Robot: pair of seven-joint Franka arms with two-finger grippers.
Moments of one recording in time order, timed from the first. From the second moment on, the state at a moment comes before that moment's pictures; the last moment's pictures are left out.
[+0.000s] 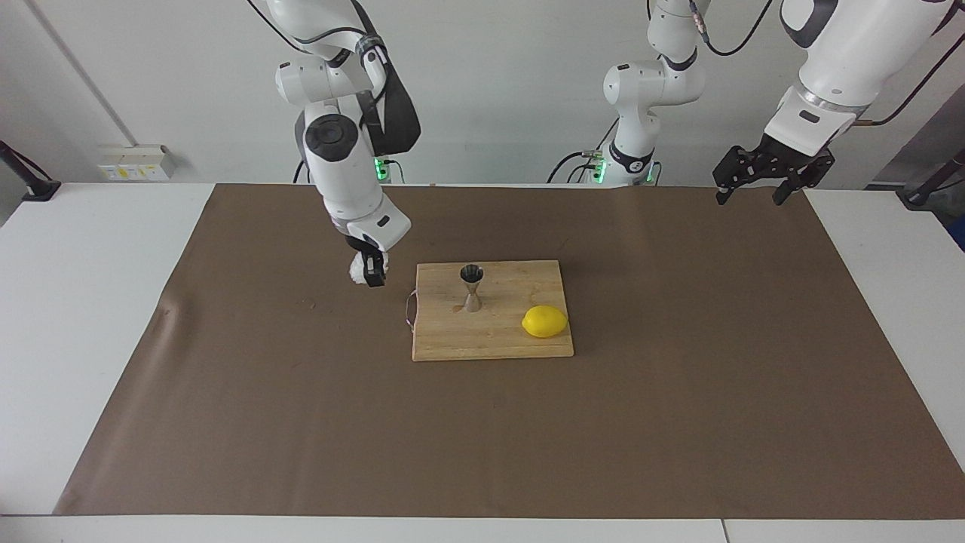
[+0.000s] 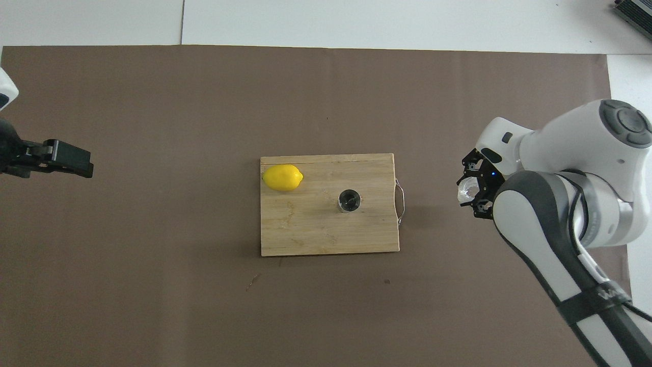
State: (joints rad) left arm 0.02 0.00 -0.12 -1.52 -0.01 1.47 -0.04; right arm 0.01 0.07 0.08 -1.98 0.21 1.96 -1.64
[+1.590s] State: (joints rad) left arm 0.02 0.00 -0.12 -1.52 -0.01 1.47 -0.04; right arm -0.29 0.11 0.08 -2.16 0.56 2.00 -2.03
